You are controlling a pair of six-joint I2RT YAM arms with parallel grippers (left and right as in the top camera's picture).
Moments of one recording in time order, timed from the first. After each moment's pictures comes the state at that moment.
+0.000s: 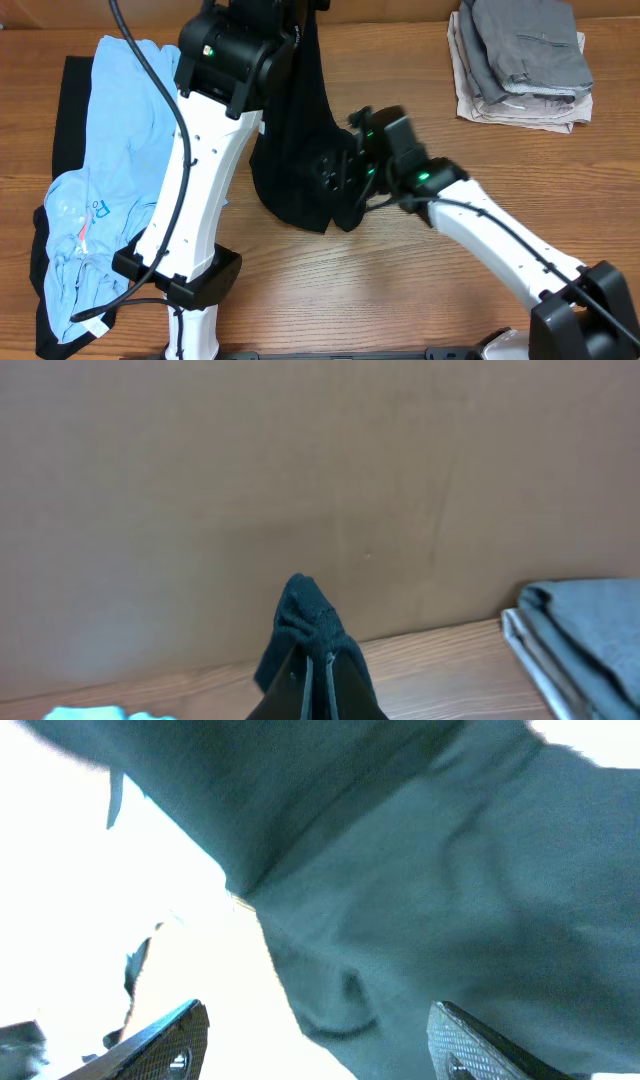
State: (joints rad) left arm -0.49 2.05 2.72 -0.97 -0.36 -0.07; right arm 0.54 1.59 1.08 -0.33 -0.34 0.57
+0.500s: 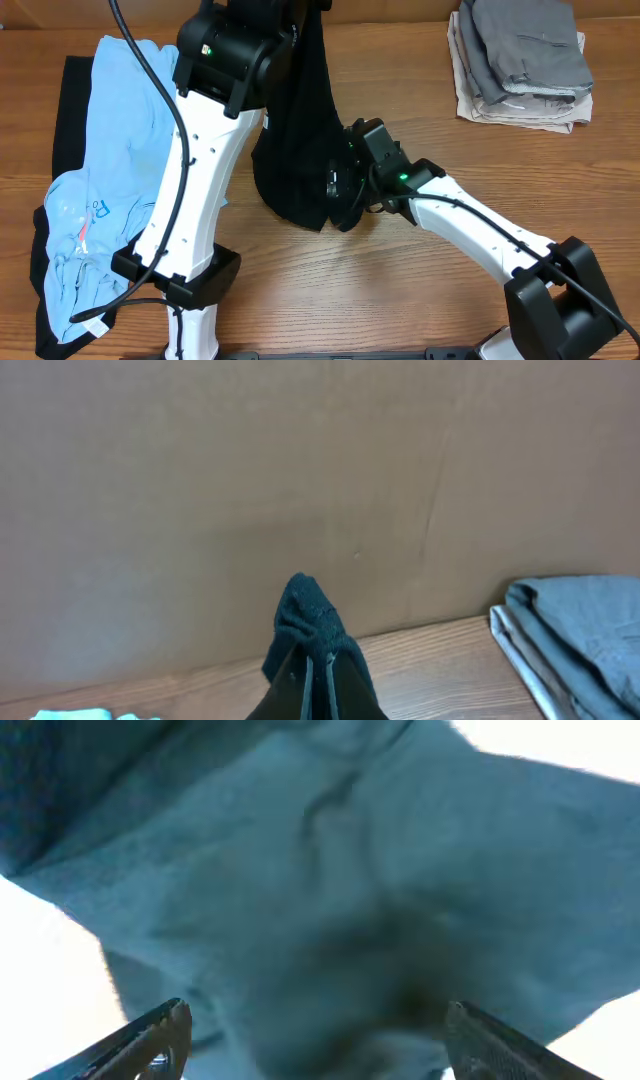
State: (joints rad) left arm -0.48 2.06 2.72 -0.98 -0.32 -0.08; right arm 0.57 1.69 1.08 -0.39 -0.05 0.49
